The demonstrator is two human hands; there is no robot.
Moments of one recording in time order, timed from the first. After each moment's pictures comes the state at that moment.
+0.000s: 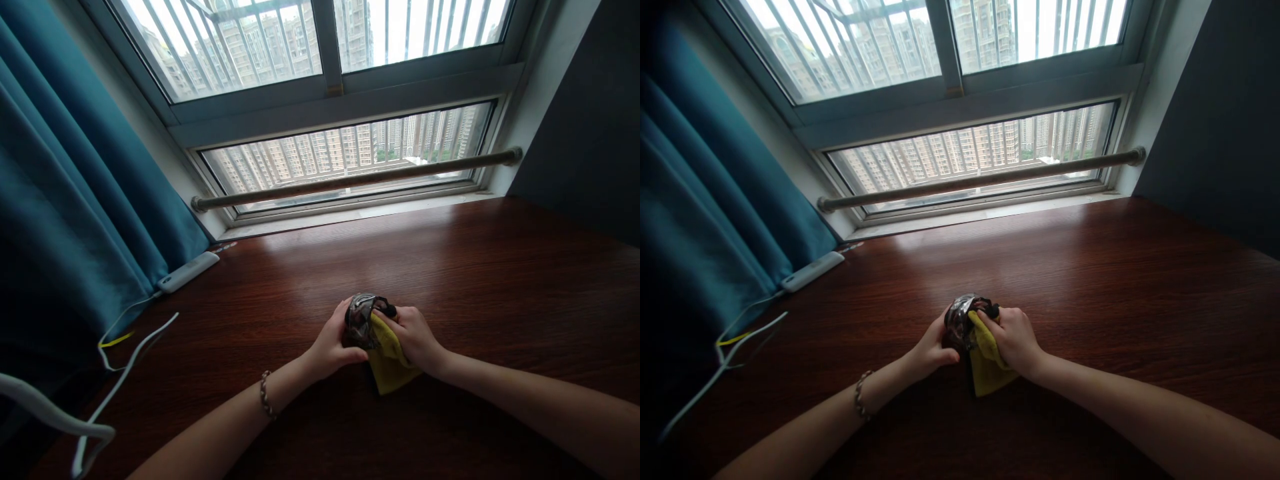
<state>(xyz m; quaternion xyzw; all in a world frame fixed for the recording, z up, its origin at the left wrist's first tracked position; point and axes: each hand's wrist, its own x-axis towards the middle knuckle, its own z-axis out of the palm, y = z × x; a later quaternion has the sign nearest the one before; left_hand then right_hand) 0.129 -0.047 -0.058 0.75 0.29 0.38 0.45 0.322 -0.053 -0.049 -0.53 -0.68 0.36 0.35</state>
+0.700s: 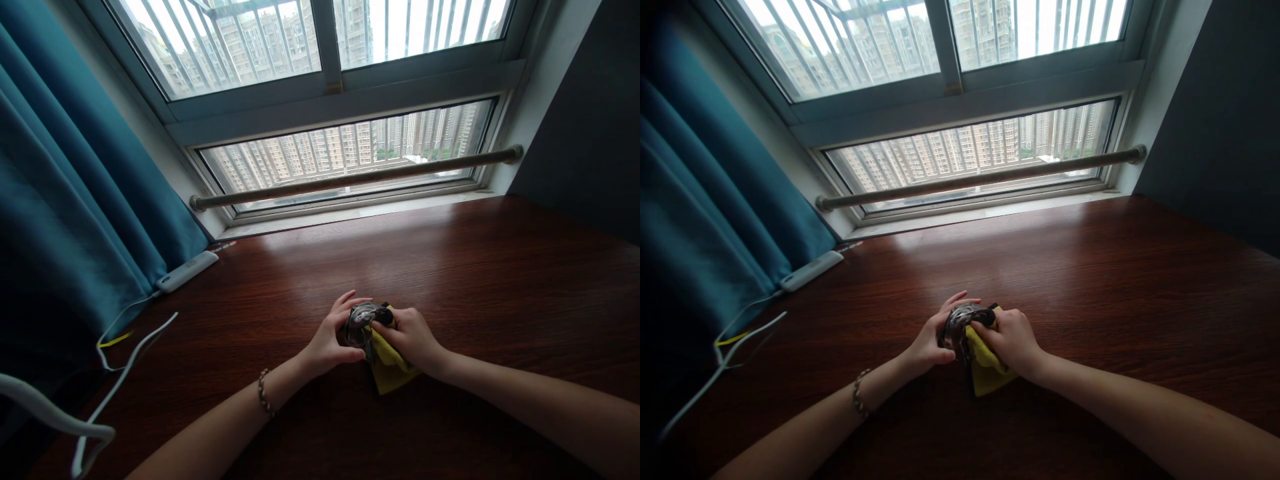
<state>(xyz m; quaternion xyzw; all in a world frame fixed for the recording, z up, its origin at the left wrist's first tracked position) 0.125 -0.039 -0.050 0.79 0.29 0.34 0.42 0.326 -0.054 -0.054 -0.50 -0.73 0.34 0.33</state>
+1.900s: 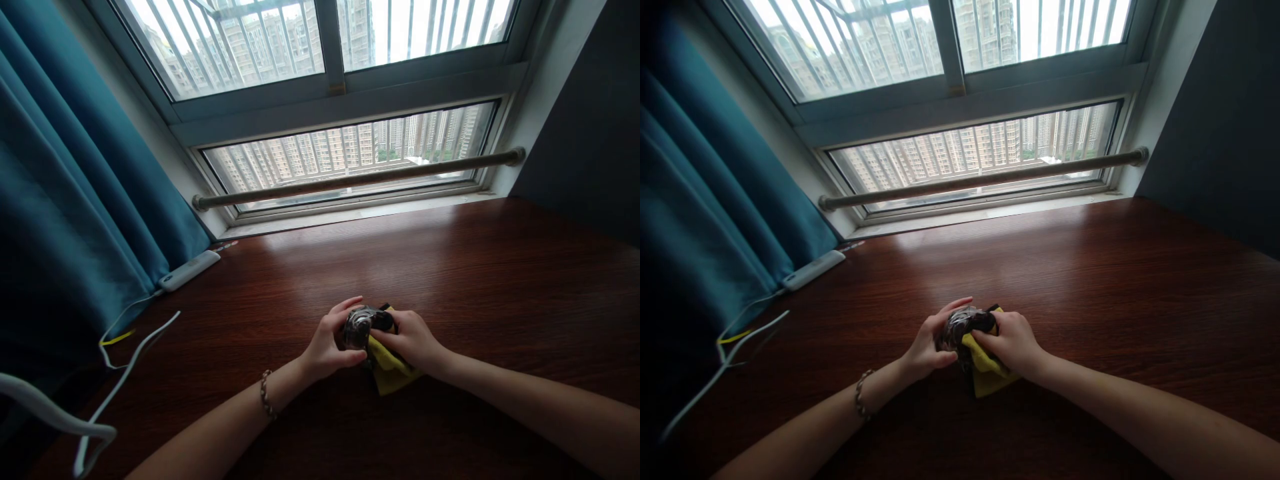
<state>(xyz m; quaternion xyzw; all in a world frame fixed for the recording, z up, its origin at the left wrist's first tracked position) 0.122 -0.051 -0.049 0.75 0.32 0.38 0.44 0.326 -0.056 -0.051 -0.49 -0.73 0.36 0.31</state>
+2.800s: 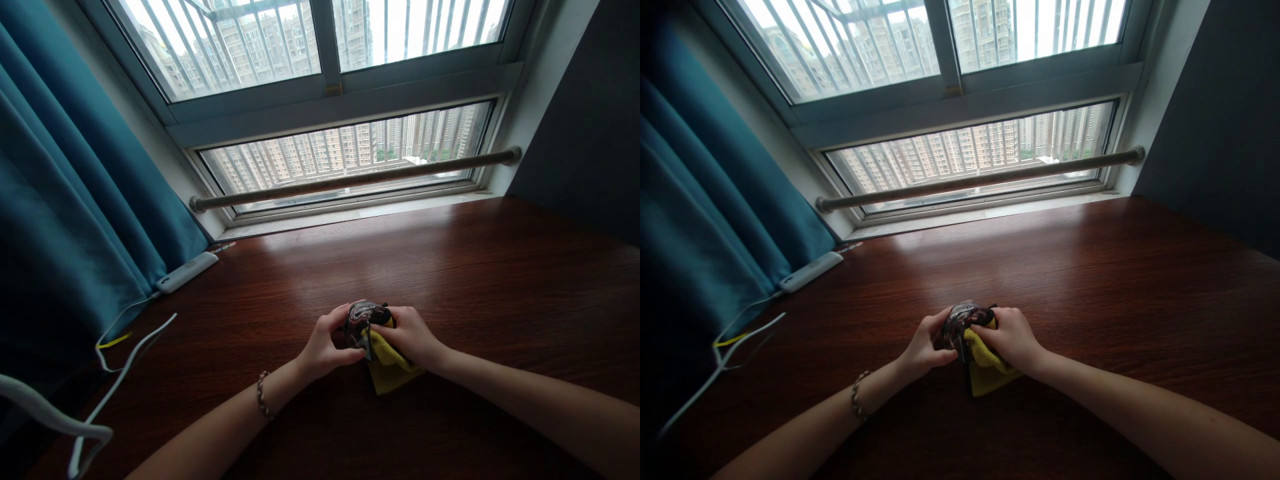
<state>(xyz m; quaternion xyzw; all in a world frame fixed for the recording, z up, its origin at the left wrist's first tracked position) 0.122 -0.051 -0.053 0.72 0.33 0.36 0.49 0.324 -0.050 -0.052 -0.49 -0.69 0.41 0.33</state>
